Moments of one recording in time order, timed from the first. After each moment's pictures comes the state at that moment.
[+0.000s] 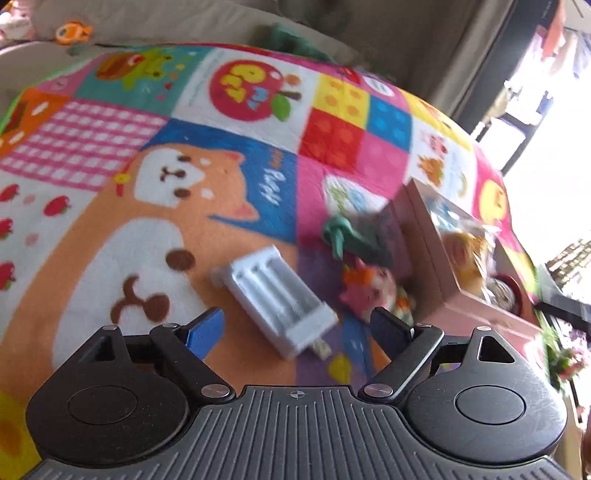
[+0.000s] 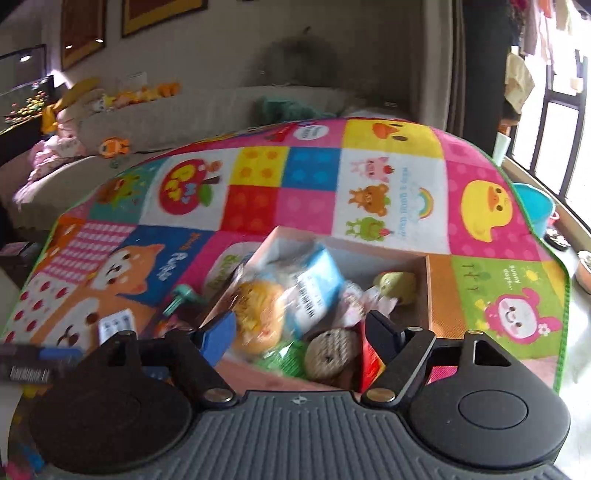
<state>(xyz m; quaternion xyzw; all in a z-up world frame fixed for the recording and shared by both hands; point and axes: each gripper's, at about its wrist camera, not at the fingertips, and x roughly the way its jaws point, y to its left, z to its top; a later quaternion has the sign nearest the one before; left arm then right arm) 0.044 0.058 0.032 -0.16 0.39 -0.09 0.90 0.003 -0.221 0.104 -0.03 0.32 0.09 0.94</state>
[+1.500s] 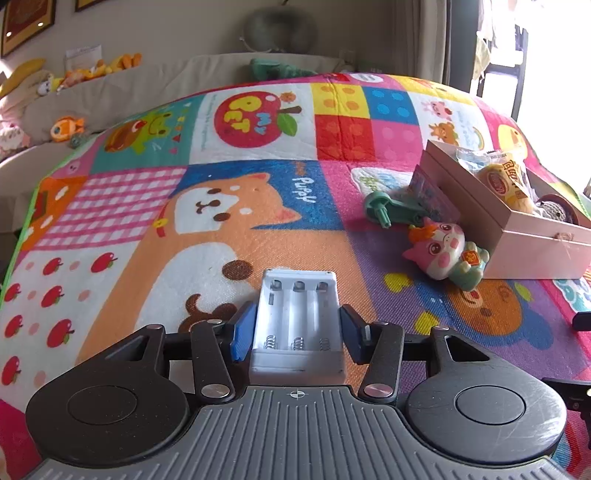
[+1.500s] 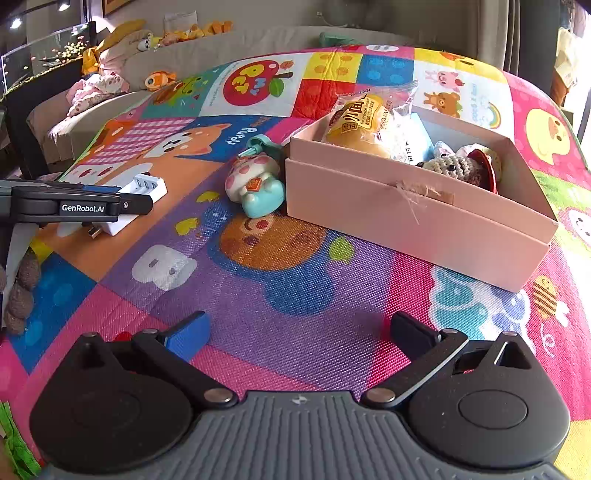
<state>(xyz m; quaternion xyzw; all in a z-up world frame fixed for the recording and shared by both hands) 0.014 0.062 0.005 0.00 0.33 -0.08 0.94 -0.047 -0.177 0.004 -0.05 0.38 0.12 0.92</state>
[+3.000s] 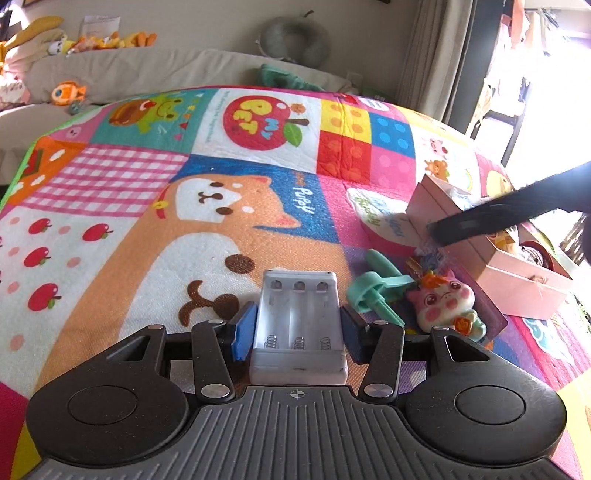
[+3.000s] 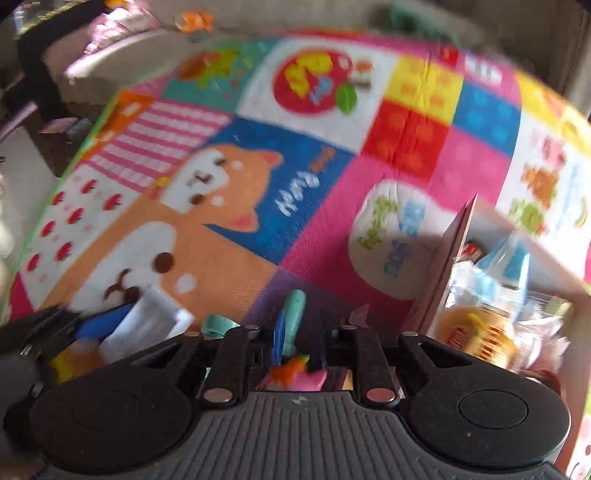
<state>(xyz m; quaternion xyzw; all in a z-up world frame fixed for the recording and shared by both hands) 0.007 0.087 0.002 -0.09 0.31 -0.10 0.94 0.072 -0.072 0.085 -0.14 0.42 0.18 0.88</state>
